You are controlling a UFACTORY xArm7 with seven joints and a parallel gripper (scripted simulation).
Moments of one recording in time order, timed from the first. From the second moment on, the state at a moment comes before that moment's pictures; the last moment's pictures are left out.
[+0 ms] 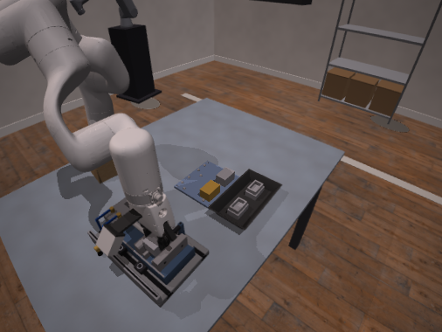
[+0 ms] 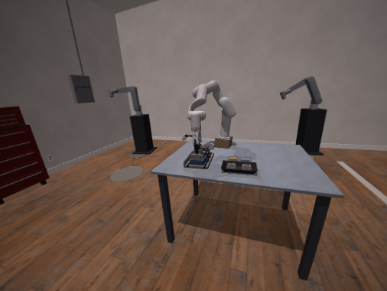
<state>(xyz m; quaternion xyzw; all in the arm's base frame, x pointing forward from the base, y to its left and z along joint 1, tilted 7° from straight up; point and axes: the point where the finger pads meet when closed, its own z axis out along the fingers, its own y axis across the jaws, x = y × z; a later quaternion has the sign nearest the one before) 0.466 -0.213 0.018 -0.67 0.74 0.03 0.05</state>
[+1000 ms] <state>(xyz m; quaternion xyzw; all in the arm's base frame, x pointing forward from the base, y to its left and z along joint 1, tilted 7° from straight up) 0.467 -0.211 0.018 -0.67 0.74 0.03 0.05</state>
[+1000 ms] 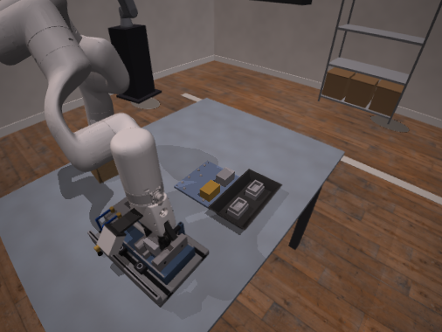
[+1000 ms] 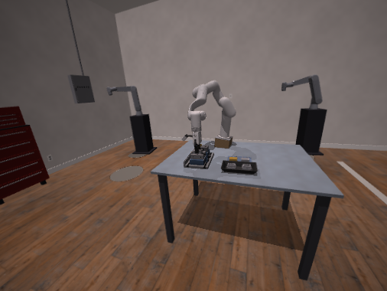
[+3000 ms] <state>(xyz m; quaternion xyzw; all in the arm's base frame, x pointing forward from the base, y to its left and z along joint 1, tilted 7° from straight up) 0.468 -0.208 0.017 -0.67 0.74 0.03 0.05</state>
